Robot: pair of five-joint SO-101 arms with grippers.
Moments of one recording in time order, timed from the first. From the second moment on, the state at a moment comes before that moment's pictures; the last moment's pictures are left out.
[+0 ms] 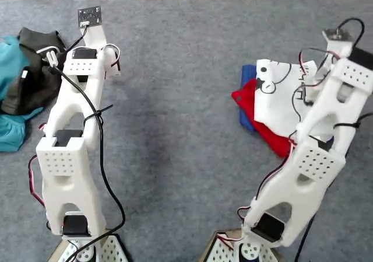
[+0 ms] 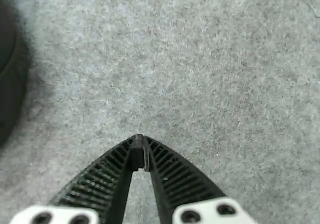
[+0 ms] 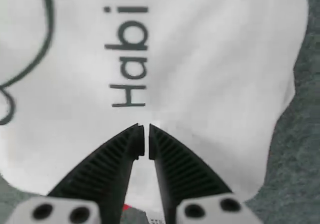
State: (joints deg) left arm -5.1 34.4 -19.5 51.0 8.4; right arm 29.5 43.5 -52.7 98.1 24.4
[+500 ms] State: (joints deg) left arm -11.0 34.4 -22.7 59.2 8.1; right arm 33.4 48.3 -70.3 97.4 23.4
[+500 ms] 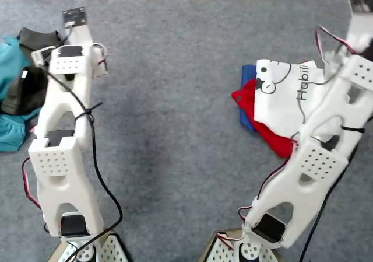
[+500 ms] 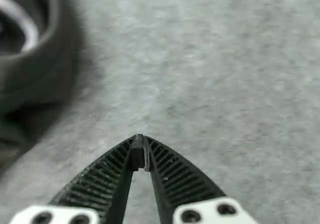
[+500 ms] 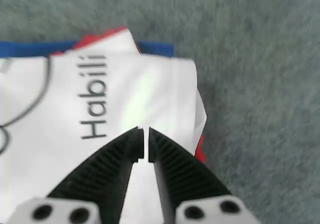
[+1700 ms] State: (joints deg) left arm -55.5 59.9 -62.0 82.2 -2.1; right arm 21.4 51.9 -93.1 100.8 23.4
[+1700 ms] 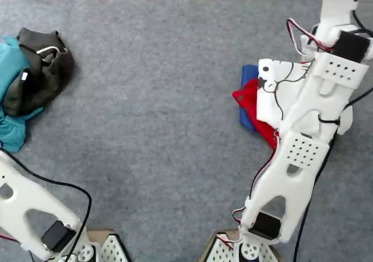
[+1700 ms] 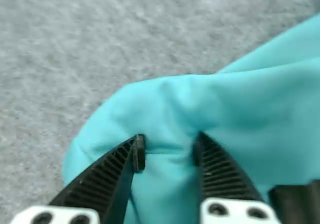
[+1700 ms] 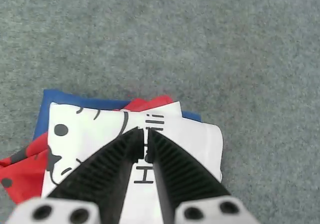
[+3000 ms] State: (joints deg) left arm 13.1 -33.7 -5.4 99.7 -6.1; right arm 6.0 40.5 -93.1 101.1 23.3
